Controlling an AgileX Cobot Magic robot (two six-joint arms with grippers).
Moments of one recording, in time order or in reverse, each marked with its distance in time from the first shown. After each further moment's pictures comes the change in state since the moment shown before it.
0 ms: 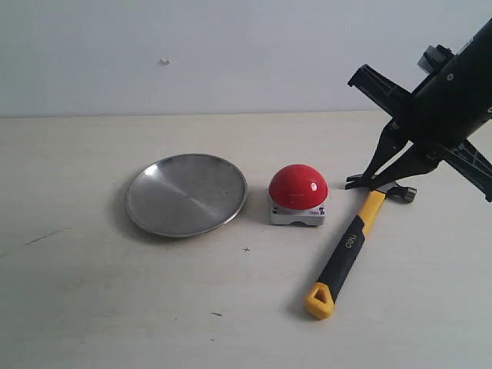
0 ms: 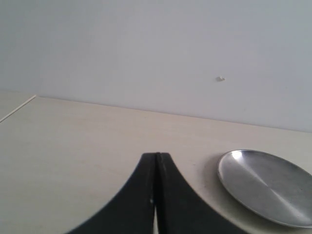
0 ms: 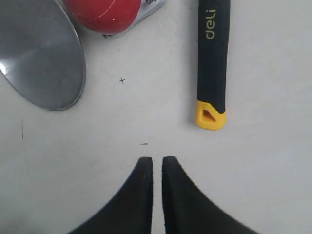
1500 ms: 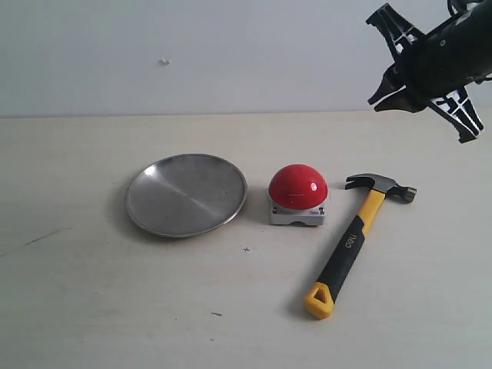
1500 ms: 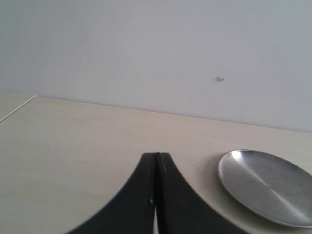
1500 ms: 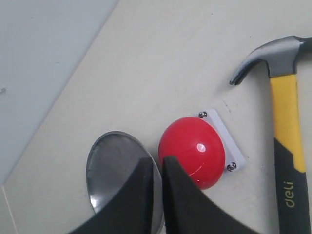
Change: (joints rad) left arm 0.000 0.000 0.000 0.000 0.000 0.000; right arm 0.000 0.011 0.000 -0.144 -0.522 0.110
